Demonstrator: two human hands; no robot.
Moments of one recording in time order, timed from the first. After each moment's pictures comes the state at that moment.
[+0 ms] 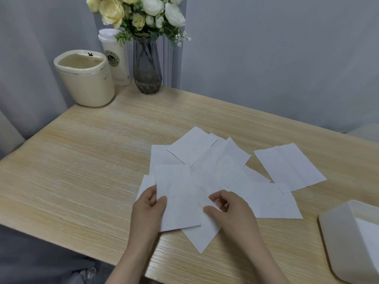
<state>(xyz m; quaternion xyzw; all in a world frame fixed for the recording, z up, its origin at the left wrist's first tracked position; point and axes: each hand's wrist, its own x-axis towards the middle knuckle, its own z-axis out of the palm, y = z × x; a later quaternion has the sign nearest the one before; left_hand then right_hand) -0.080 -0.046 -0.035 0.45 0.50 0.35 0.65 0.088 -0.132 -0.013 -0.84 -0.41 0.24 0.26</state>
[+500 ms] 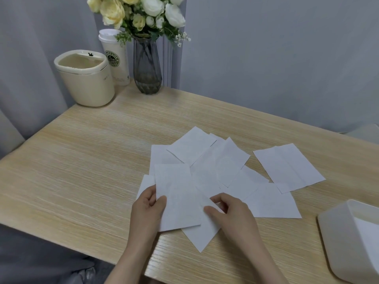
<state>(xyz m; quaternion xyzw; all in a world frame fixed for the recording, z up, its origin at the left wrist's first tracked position) -0.082 -0.045 -0.039 0.44 0.49 0.36 0.66 0.086 -0.135 -0.015 -0.84 -0.40 0.25 0.27</state>
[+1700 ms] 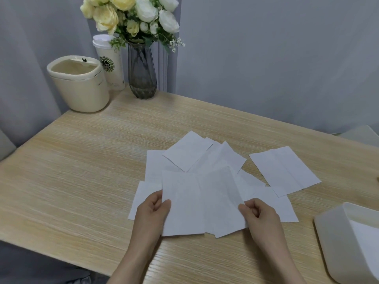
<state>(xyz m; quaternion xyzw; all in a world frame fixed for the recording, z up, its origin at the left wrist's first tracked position) -0.071 -0.042 -0.036 0.46 0.49 0.31 0.68 0.134 -0.162 -0.021 -0.86 -0.28 0.21 0.37</state>
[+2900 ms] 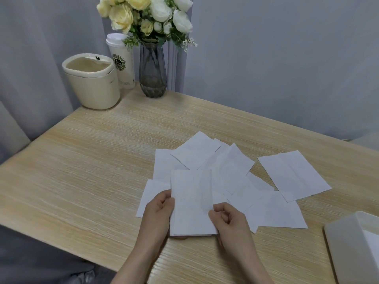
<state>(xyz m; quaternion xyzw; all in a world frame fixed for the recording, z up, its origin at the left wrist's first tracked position) -0.072 -0.040 -0.038 0.46 0.48 0.30 0.69 0.072 -0.132 -0.030 -0.77 -0.32 0.33 0.44</state>
